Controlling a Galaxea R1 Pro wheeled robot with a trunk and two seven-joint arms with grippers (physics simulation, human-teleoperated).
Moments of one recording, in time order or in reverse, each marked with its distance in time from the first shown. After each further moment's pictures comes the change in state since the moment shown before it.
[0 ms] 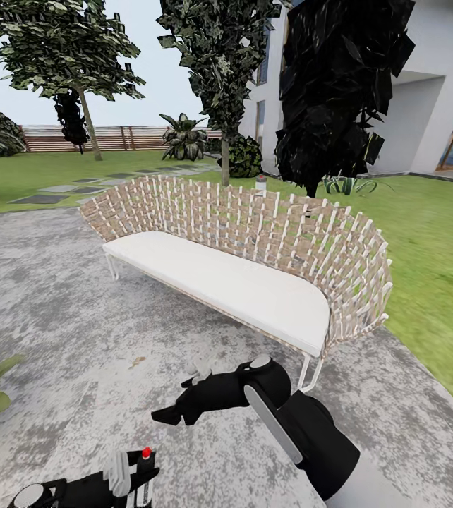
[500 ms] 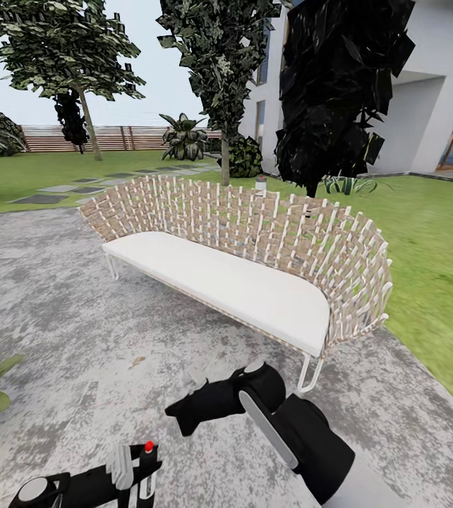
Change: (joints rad) left arm -0.018 -0.008 0.000 -0.001 0.000 0.001 -0.001; right arm 0.000 0.008 0.036 0.026 0.004 0.038 -0.003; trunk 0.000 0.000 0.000
